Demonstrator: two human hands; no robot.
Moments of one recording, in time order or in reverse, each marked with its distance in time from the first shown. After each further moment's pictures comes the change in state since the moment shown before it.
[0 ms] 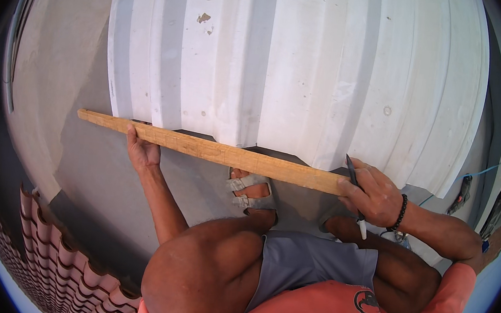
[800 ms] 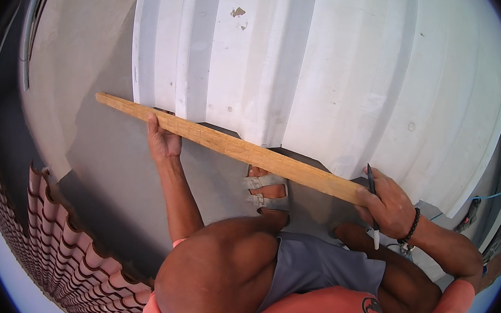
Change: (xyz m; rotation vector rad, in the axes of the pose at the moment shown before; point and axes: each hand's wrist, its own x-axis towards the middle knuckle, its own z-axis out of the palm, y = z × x) left_hand -0.002 -0.003 -0.001 -0.021 -0.024 0.021; right_hand 0.006 0.003 -0.003 0.064 -0.072 0.022
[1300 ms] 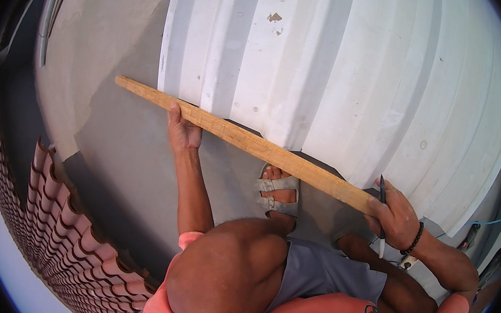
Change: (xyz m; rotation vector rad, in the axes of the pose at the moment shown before) left_hand -0.004 -0.004 0.009 -0.018 -0.066 0.044; right_hand 0.001 -0.003 0.001 0.009 0.013 0.023
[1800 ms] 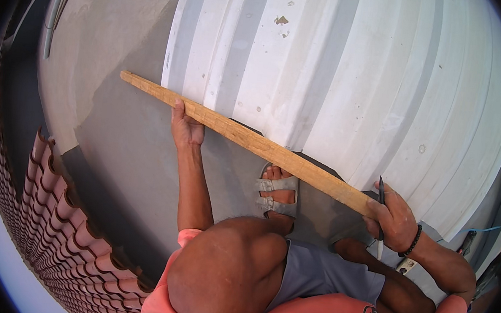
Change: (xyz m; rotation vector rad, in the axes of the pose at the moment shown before) left_hand 0.008 -0.003 -0.011 -0.002 -0.001 0.011; right_hand -0.002 0.000 0.001 0.004 0.008 -0.029
